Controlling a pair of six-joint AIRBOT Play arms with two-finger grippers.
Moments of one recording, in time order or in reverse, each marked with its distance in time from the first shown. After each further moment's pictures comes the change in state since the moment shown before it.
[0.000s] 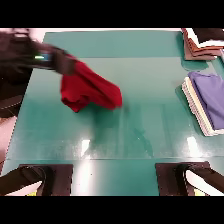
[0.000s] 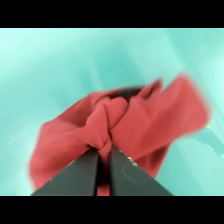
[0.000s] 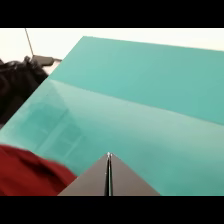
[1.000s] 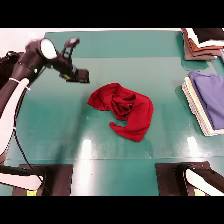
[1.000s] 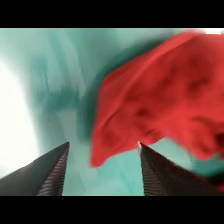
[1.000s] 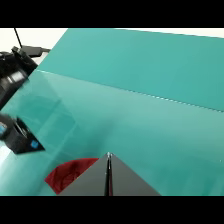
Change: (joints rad) left arm 0.354 -0.387 -0.149 -0.322 0.085 0.066; right arm -0.056 0.000 0.036 -0.001 0.098 0.014
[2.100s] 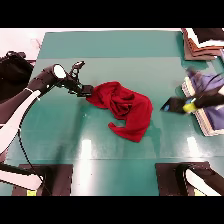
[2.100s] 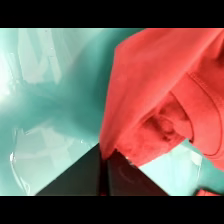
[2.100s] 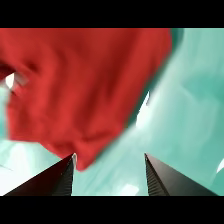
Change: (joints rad) left arm 0.005 -0.033 -0.233 -0.141 0.210 0.100; right arm 0.023 0.068 -0.982 -0.111 0.027 0.073
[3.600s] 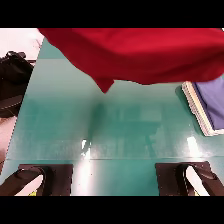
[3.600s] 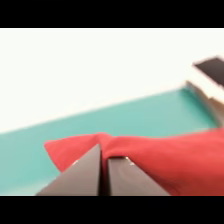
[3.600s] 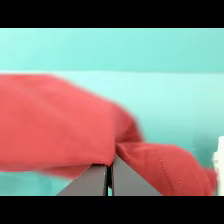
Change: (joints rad) left arm 0.119 0.700 0.563 0.153 -0.015 0.043; right arm -0.323 0.236 0.742 0.047 0.080 -0.106
